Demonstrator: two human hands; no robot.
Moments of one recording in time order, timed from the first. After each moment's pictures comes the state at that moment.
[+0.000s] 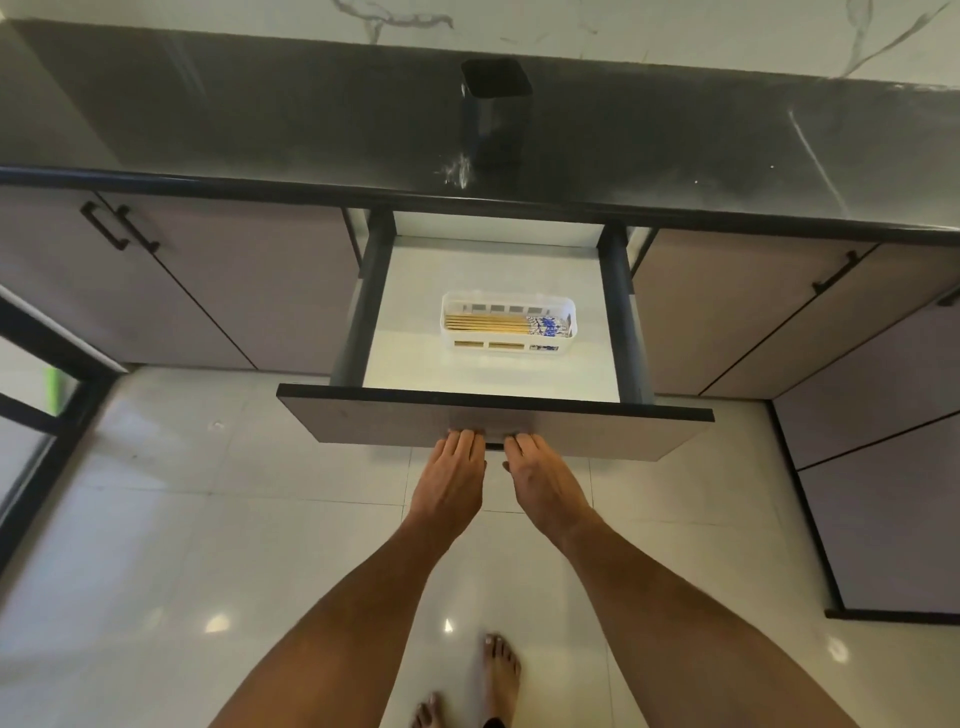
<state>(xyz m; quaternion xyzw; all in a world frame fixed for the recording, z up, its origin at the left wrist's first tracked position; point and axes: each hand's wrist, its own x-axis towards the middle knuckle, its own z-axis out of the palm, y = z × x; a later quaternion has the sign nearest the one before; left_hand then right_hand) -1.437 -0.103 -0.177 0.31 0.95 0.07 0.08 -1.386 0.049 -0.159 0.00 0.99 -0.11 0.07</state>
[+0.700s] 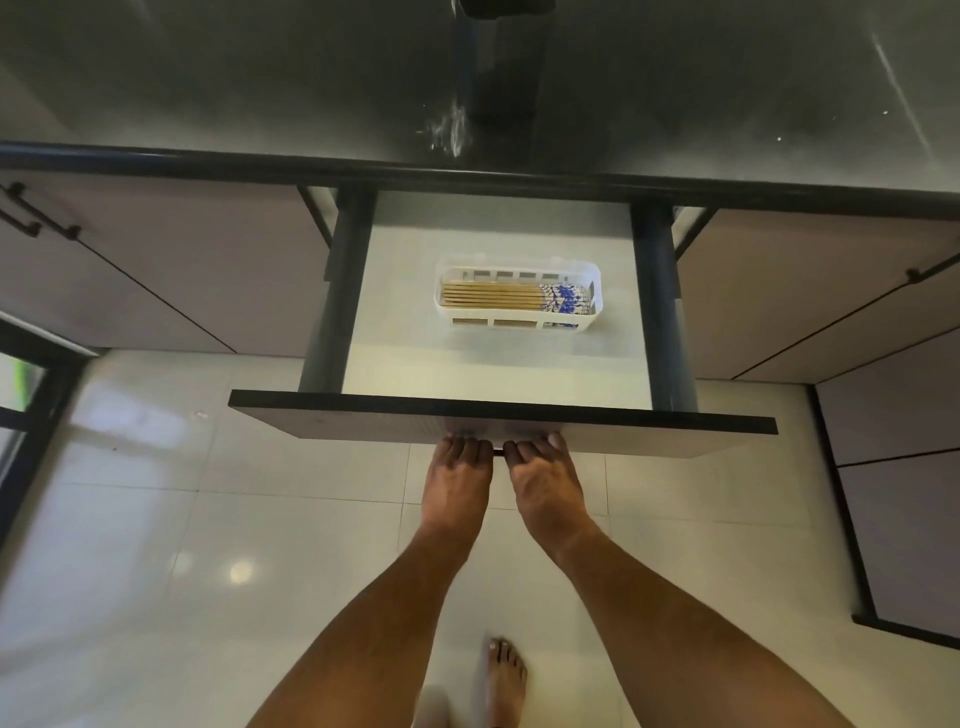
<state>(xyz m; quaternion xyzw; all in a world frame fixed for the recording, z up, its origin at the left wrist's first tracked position) -1.529 -0.051 -0.225 0.27 0.95 -0.03 0.15 -1.490 0.075 -0.209 0.02 0.99 -0.01 0.13</state>
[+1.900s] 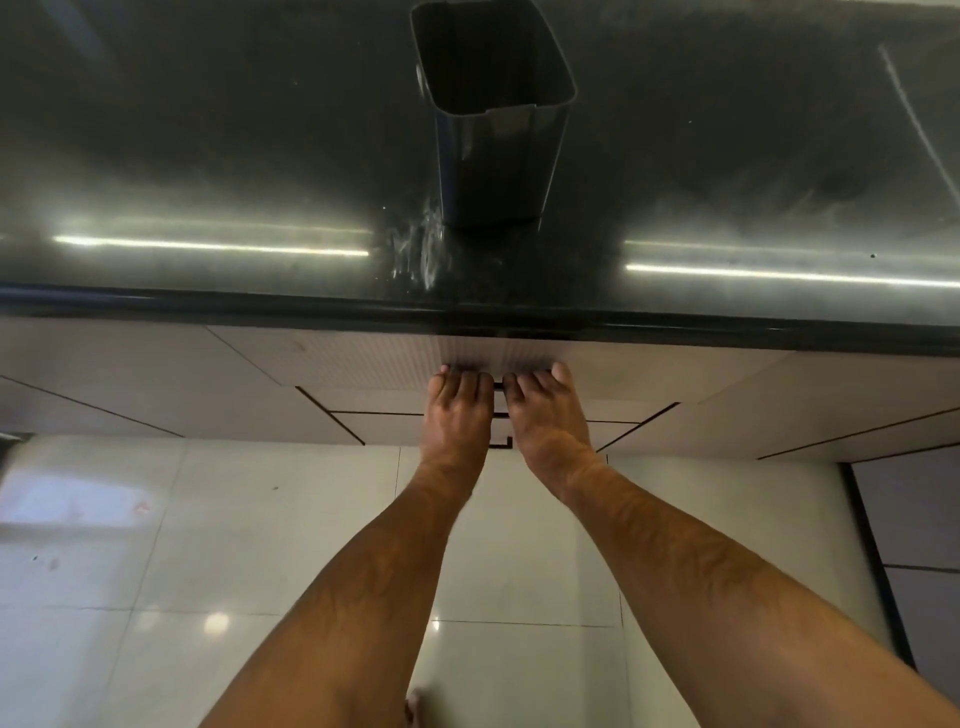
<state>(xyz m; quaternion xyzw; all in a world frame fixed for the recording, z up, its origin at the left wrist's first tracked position) -1.819 0.065 -0.246 0.24 0.97 0.00 -0.01 -1.784 0.184 -0.226 0.01 0.99 0.14 0.07</state>
